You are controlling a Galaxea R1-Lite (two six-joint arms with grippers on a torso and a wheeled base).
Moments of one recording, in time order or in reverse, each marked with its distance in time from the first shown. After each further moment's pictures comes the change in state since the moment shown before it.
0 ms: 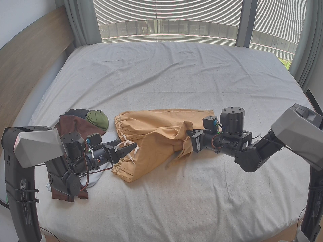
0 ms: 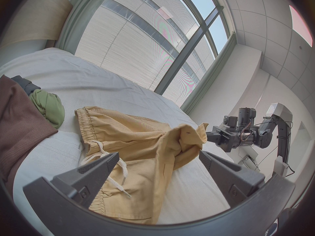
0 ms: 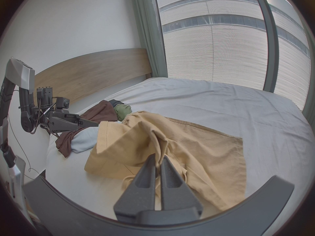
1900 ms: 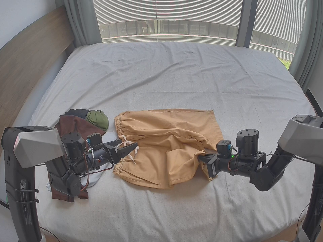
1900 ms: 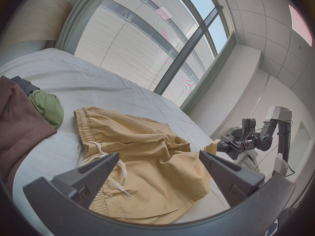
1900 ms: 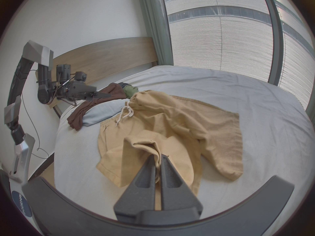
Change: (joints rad) left arm -0.005 -0.002 0.001 0.000 0.002 0.000; right arm -0.058 -0.040 0.361 -0.189 0.122 -0.075
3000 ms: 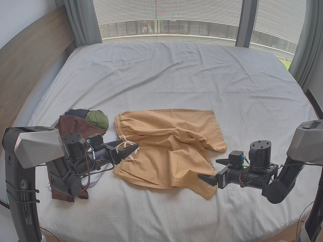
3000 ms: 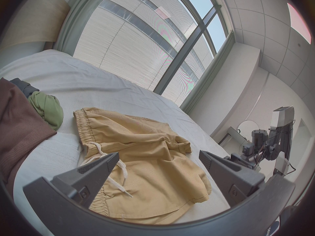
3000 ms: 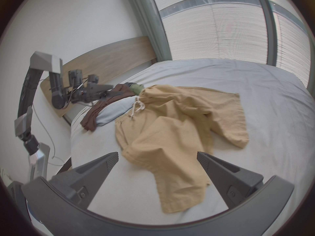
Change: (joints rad) left arm -0.005 0.005 -0.002 0.000 0.001 0.023; right arm 0.002 -0.071 0.257 -0.167 0.015 0.145
